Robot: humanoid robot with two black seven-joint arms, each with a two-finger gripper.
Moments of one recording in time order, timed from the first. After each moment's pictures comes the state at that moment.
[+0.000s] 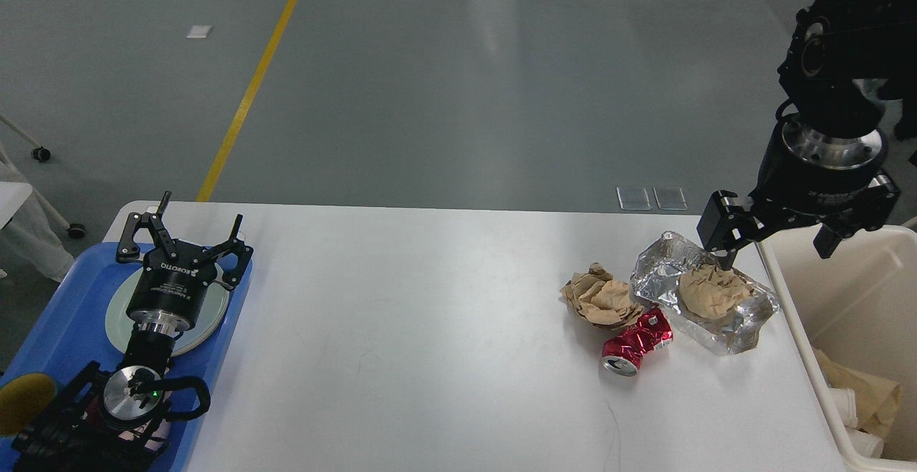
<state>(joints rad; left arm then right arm) -0.32 0.21 -1.26 -0.74 0.00 -0.60 -0.24 2.34 -0.22 -1.40 1.46 -0.10 0.87 -0.19</state>
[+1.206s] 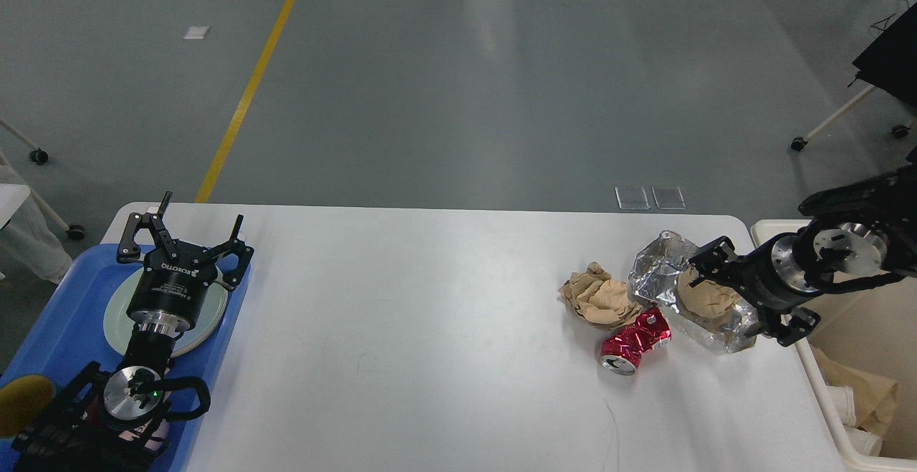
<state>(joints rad) -0.32 0.21 -1.26 -0.74 0.00 -0.61 -0.24 1.59 -0.43 -1.23 1.14 0.50 0.32 -0.20</state>
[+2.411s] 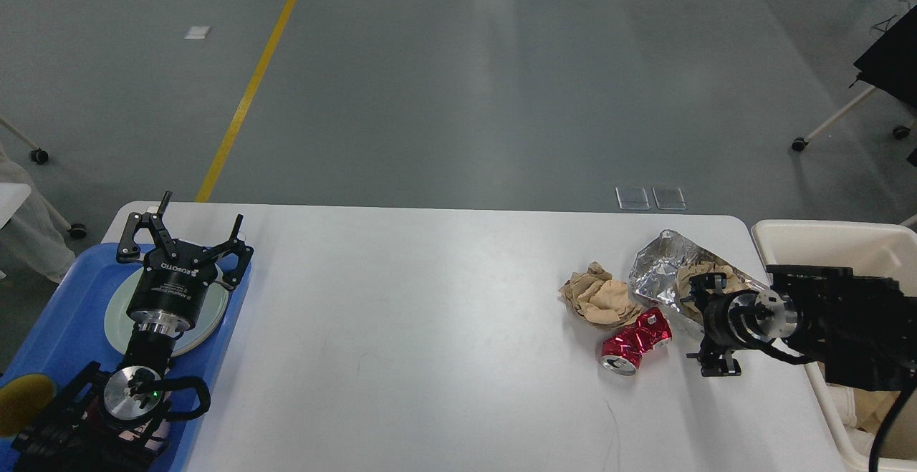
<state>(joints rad) -0.32 0.21 -1.26 -0.74 0.00 -0.61 -0.24 1.05 -0.38 -0.74 0.70 0.81 0.04 -0.23</state>
